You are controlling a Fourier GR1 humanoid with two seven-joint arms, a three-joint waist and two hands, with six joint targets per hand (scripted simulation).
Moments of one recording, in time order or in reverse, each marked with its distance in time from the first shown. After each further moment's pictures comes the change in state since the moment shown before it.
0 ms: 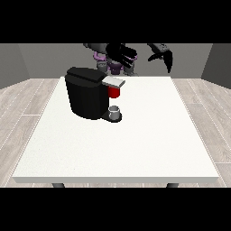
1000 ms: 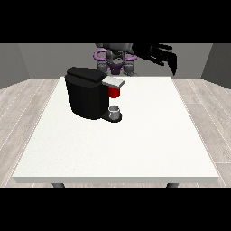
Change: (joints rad) left arm -0.075 0.011 -0.017 -0.036 0.035 -0.033 -0.025; right arm -0.313 -0.028 -0.024 0.147 0.096 -0.035 0.019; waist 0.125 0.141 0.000
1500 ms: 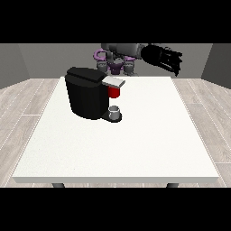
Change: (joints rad) left arm -0.019 0.009 0.003 -0.025 0.033 -0.028 -0.005; right arm -0.068 -0.015 -0.053 0.067 -0.010 -0.018 -0.036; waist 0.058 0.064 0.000
